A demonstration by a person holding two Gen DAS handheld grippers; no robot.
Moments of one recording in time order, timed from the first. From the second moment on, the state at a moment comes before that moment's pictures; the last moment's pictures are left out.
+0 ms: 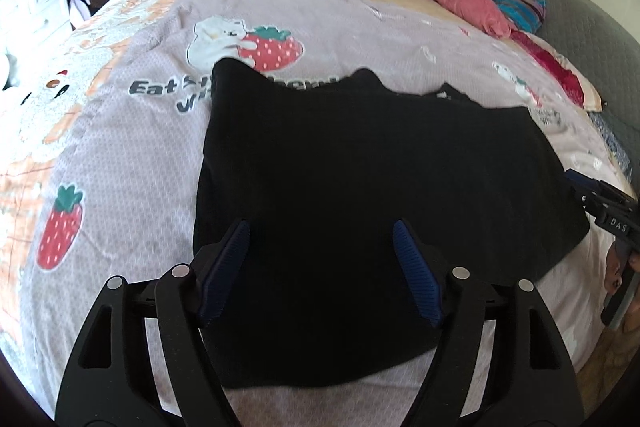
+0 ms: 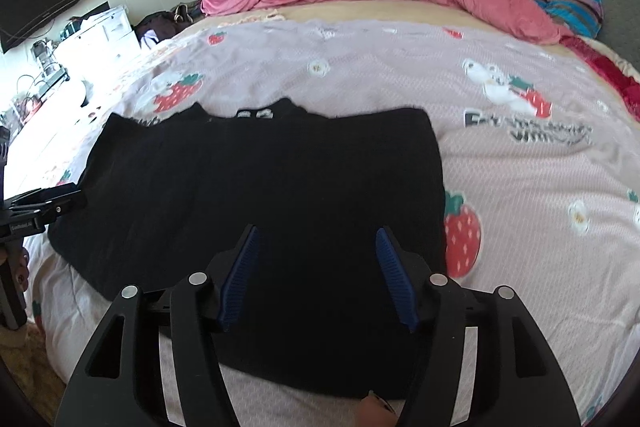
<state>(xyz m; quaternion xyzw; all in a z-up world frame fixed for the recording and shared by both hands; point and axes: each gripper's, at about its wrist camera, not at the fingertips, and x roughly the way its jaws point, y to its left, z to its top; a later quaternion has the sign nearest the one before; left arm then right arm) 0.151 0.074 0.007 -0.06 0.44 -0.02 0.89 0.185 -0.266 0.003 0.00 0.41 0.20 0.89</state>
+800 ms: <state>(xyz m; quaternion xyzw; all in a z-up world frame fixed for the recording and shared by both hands) 0.107 0.109 0.009 -0.09 0.44 -0.03 0.89 0.134 -0.255 0.009 0.01 0.39 0.22 0.89</state>
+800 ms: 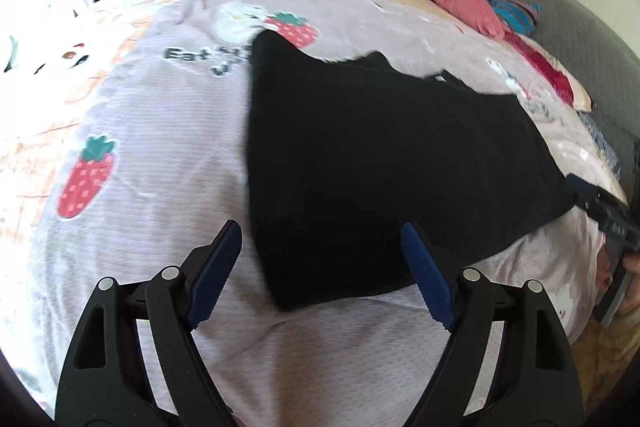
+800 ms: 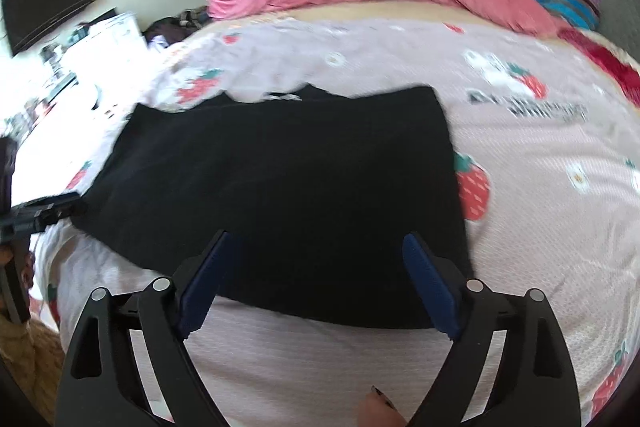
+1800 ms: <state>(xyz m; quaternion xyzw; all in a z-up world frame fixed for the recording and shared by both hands) 0.141 0.177 0.019 -0.13 0.44 0.06 0.89 0.083 0.003 -0.012 -0.31 0.28 0.30 0.86</state>
